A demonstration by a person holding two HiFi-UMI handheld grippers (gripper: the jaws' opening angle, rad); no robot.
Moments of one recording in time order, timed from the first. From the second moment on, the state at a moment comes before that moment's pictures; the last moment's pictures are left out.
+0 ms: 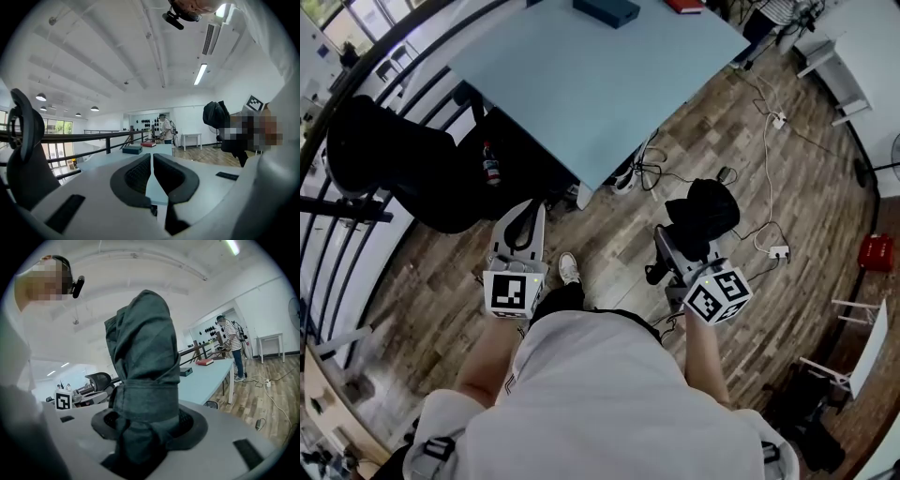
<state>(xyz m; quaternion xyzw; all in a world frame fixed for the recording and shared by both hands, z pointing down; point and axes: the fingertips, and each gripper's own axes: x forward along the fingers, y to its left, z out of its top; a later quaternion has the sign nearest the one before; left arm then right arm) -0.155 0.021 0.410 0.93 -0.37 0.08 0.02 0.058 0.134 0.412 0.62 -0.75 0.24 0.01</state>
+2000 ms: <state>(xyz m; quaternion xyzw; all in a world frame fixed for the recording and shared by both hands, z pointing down) -0.030 -0.102 0.410 0.90 -0.43 0.07 0.07 0.201 -0.029 0.454 0.57 -0.77 0.28 0.05</state>
